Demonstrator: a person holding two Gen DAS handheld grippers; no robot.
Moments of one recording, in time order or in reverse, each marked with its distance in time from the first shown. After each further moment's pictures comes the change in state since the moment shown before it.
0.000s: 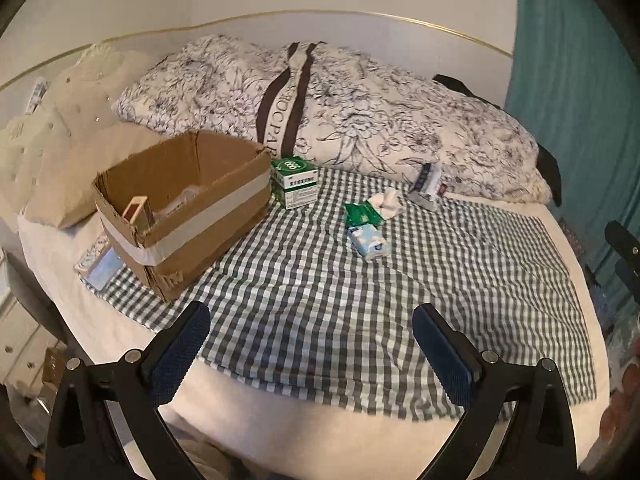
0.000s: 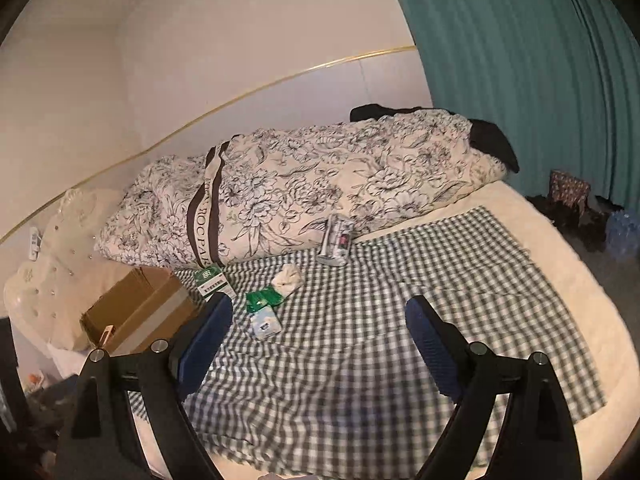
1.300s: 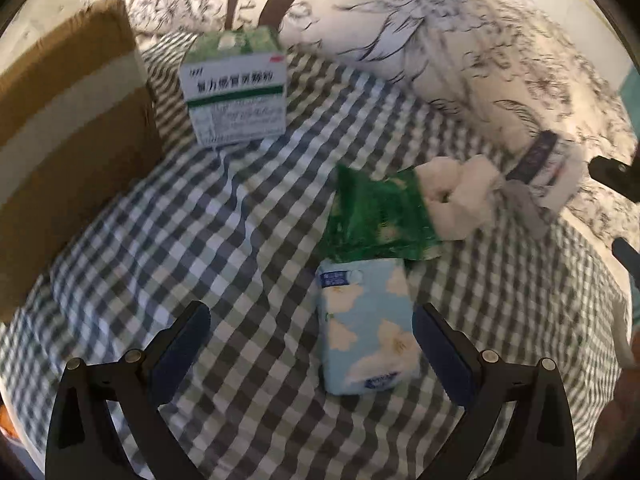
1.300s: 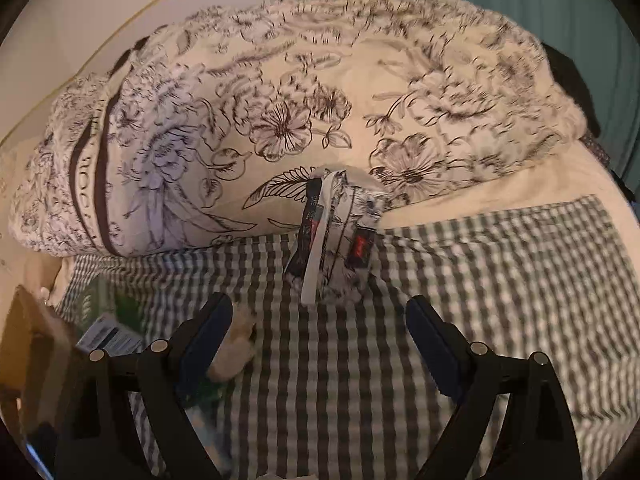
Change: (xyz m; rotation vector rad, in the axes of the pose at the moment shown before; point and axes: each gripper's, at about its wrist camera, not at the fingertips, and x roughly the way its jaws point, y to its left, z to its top) left arm 0.320 -0.072 0.068 -0.224 0.386 0.119; right arm 0.405 0.000 0.065 0.004 0.400 -0.126
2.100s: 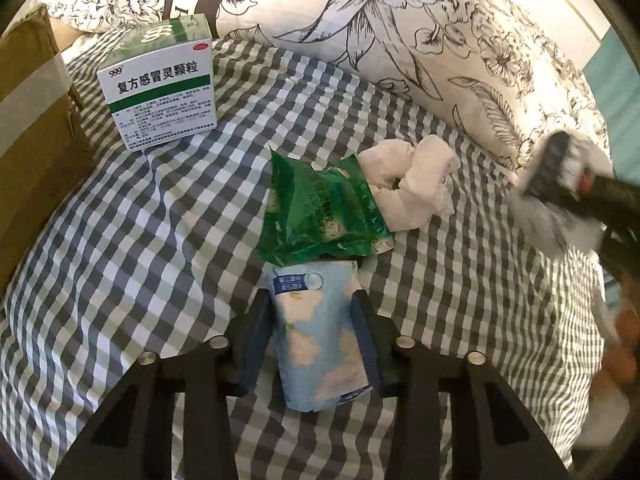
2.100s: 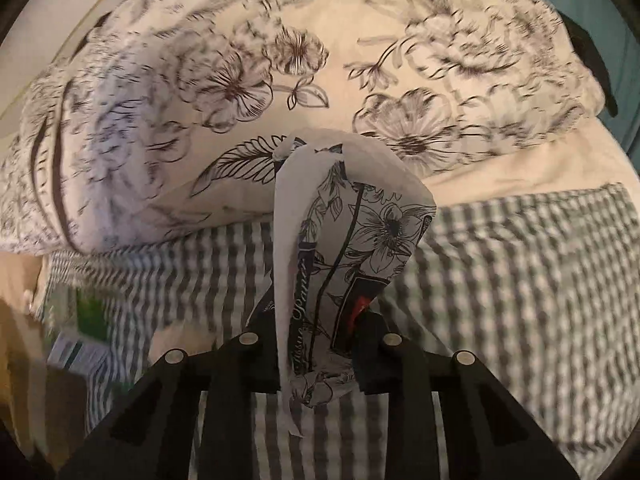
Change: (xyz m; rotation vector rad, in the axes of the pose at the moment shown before) left arm 0.003 -0.011 0.007 0.099 0.043 -0.187; right arm 0.032 -0.025 0.009 0.004 0.125 -0.033
